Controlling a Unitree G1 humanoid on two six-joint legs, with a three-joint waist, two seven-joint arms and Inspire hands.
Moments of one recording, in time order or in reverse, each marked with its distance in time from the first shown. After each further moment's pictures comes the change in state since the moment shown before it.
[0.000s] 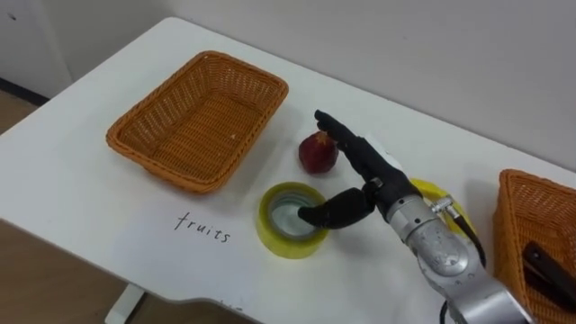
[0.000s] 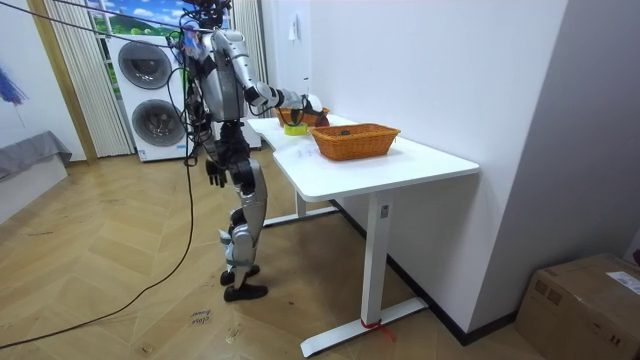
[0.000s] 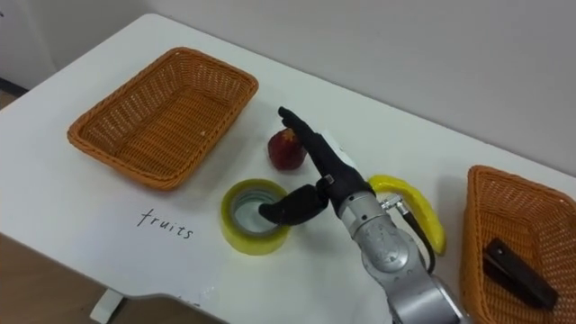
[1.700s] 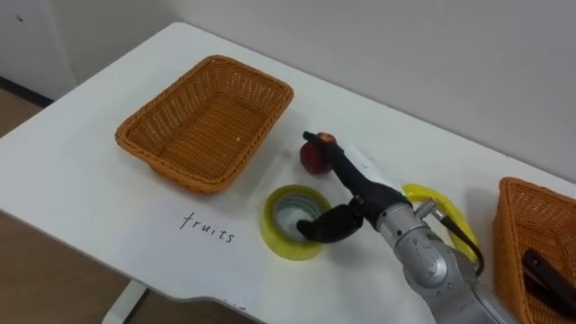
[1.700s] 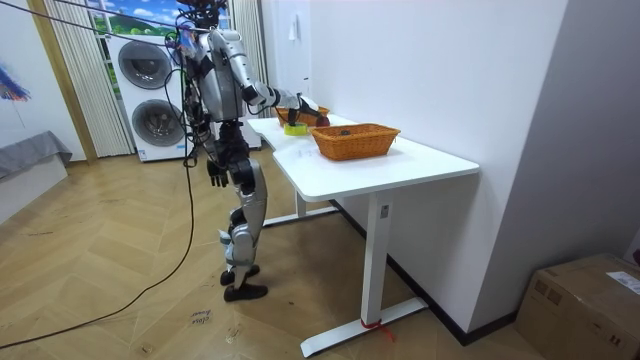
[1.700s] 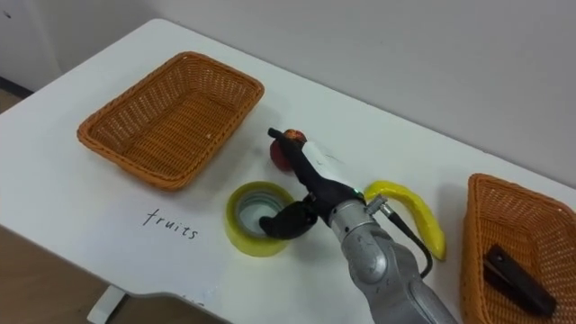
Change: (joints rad) left arm -0.007 0.009 0.003 -0.060 -0.001 0.065 -0.067; right arm 0.005 0.017 0.063 -0.037 -0.345 0.110 0.073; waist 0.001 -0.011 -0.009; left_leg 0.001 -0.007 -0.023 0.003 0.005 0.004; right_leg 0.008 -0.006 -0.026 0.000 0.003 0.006
